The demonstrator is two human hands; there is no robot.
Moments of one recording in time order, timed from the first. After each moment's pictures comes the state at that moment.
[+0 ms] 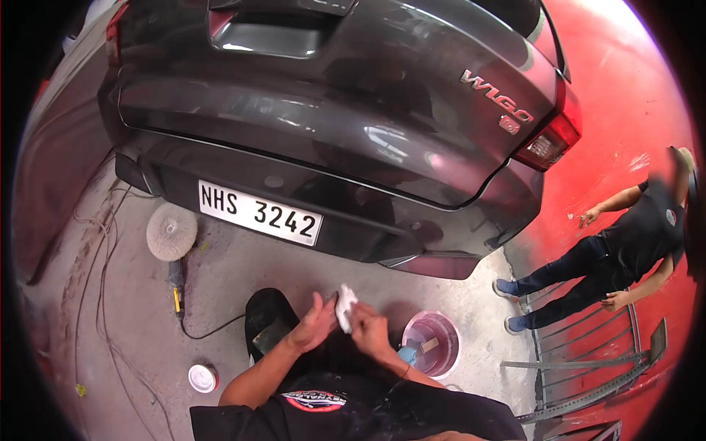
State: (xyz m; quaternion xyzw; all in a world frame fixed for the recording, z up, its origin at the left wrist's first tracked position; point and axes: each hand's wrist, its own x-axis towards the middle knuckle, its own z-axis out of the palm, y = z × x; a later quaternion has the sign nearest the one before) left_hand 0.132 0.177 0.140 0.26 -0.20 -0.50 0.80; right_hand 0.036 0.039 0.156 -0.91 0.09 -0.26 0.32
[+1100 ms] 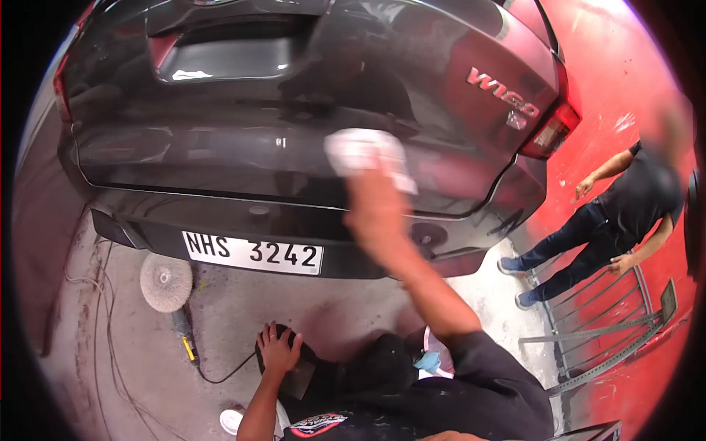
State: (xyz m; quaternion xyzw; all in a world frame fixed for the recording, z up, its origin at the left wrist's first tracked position) left_hand 0.221 0.262 0.029 0.92 -0.25 -0.03 0.29; right_hand 0.247 -0.002 0.357 -0.88 -0.01 -0.47 -0.05
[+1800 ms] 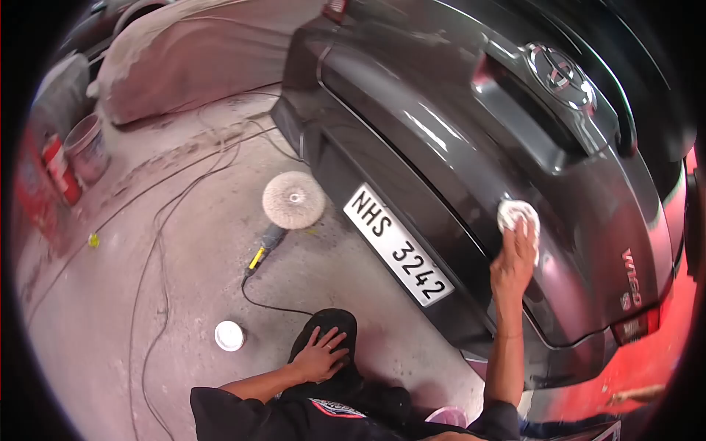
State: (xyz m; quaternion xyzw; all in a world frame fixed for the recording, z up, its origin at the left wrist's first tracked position) left_hand 0.125 0.327 0.052 0.91 -0.31 0.00 0.28; right_hand 0.296 0.033 0.365 -0.86 -0.17 -0.47 -0.09
